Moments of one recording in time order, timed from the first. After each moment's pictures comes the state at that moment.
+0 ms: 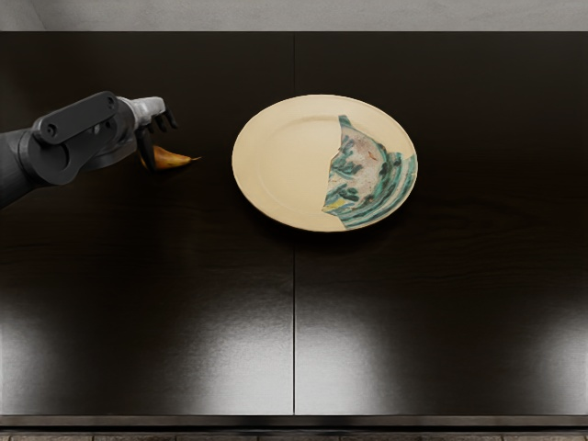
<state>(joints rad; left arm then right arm) -1.32 0.21 0.12 -0.56 0.95 -0.14 0.34 -0.07 0.00 0.02 0.07 0.06 0.02 -0.32</state>
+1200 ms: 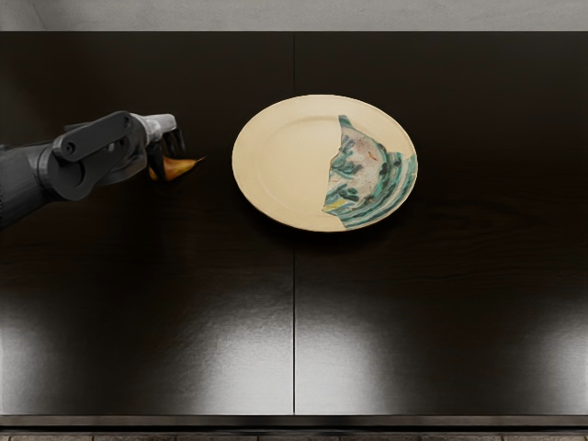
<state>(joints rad) -1.28 0.17 0.13 -0.54 0.99 -0.15 0.32 -0.07 0.00 0.02 0.07 0.06 0.02 -0.32</state>
